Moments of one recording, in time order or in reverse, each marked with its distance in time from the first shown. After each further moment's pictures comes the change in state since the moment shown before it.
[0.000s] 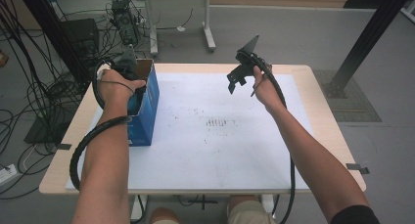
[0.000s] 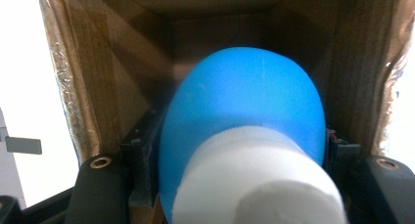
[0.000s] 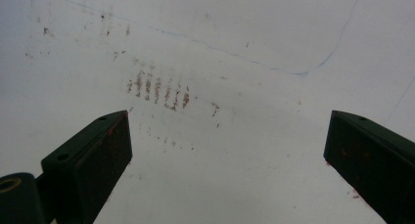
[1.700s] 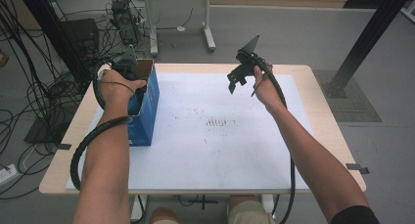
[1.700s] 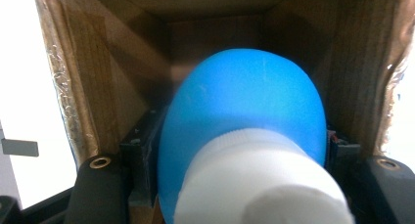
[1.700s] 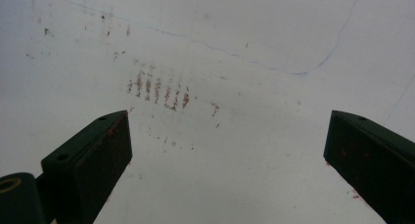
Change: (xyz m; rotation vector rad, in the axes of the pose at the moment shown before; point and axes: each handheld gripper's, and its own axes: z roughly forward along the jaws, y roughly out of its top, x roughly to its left) left arm 0.001 -0.001 0.001 -0.006 -0.006 0.004; right arm -0.001 -0.001 -0.001 -0.006 0.000 0.002
